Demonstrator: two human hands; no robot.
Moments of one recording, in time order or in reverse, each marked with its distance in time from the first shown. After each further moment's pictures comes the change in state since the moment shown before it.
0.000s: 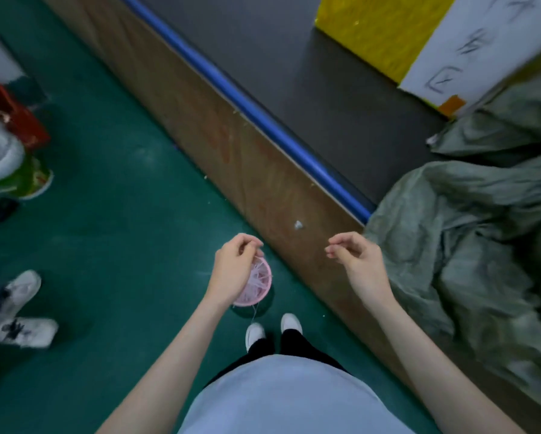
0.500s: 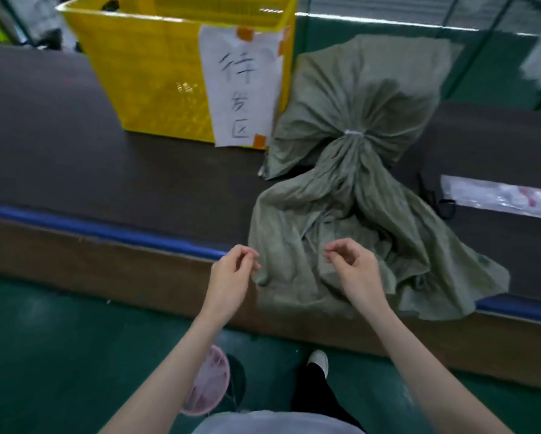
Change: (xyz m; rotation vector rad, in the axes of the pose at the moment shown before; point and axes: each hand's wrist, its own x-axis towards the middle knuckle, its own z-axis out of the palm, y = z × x) left_hand 0.015 0.119 0.153 0.185 -0.476 0.455; right_hand -0.046 0.007 -0.155 0.039 0.629 -0.058
